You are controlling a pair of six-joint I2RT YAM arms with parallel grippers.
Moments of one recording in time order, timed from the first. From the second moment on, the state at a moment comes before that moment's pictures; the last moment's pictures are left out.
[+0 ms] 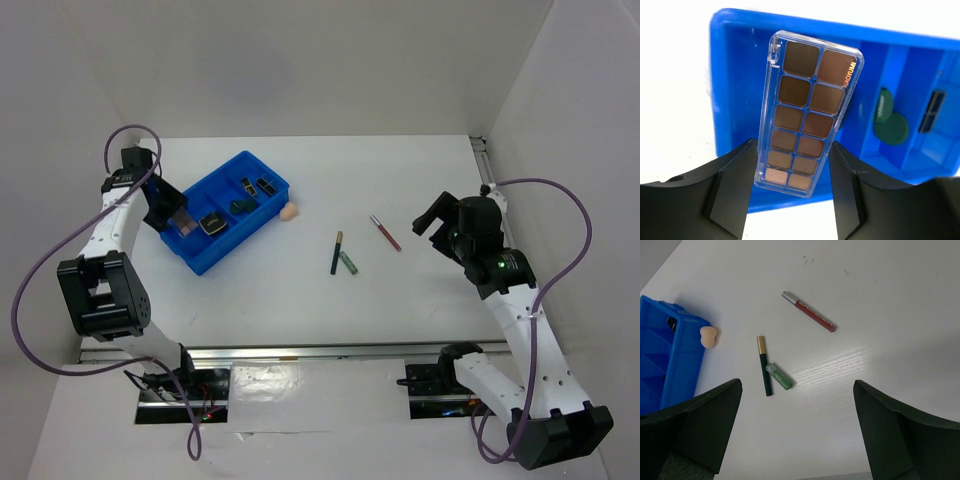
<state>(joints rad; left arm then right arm) 0.21 1.61 1.35 -0.75 -0.06 -0.76 0.17 0.87 0.96 -0.70 0.15 0.74</state>
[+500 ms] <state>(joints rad) 0.22 1.64 1.29 -0.76 -0.10 -0.80 0.17 0.88 0.96 -0.69 0.14 0.73</state>
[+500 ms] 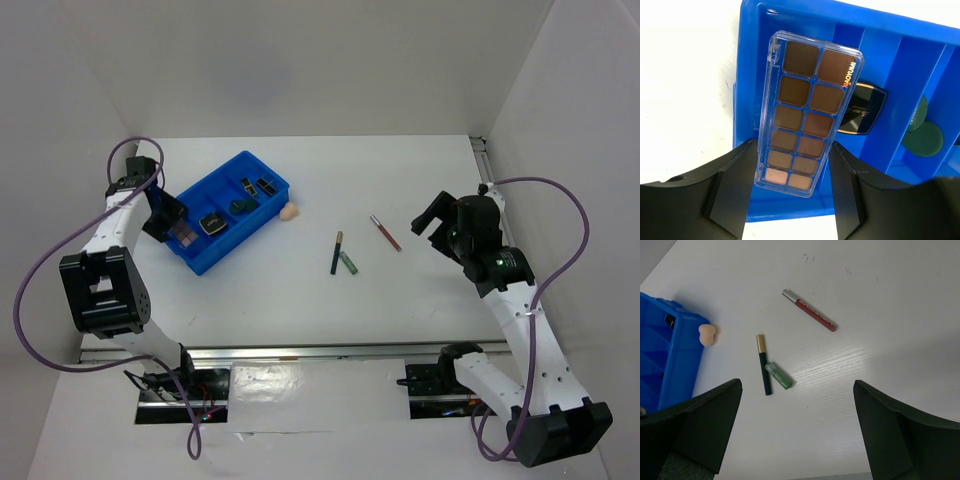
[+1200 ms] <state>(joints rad) 0.22 1.64 1.27 -0.72 -0.10 -0.78 0.17 0.90 0.96 -0.68 0.12 0.73</state>
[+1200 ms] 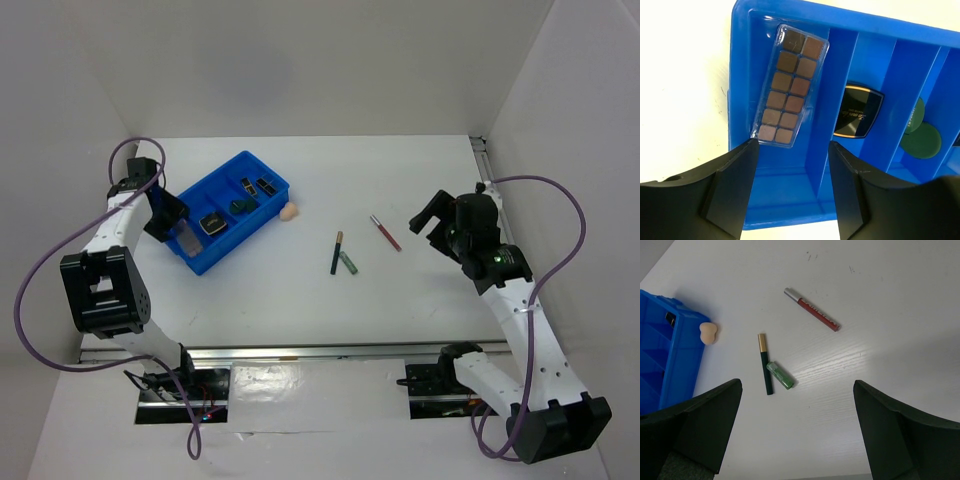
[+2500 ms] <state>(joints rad) -0.05 2.07 1.75 -0.88 -0.22 -0.15 0.16 1.09 1.01 -0.61 0.06 0.69</state>
